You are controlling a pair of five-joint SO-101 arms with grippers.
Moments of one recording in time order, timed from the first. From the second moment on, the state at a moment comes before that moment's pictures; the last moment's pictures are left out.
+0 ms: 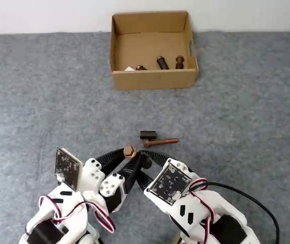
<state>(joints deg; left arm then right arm) 36.6 -103.1 72.3 61.0 23.8 -45.0 -98.0 68.4 57.8 17.5</state>
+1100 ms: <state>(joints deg) 23.0 -103.1 68.7 66.6 14.1 -23.6 -97.9 70.6 65.7 7.1</state>
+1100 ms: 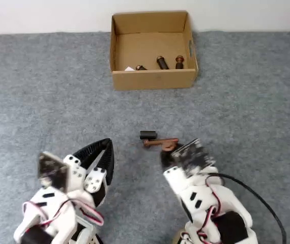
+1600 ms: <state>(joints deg) 8.3 -103.0 96.3 64.7 12.9 -14.4 -67.1 43.9 77.3 -4.7</state>
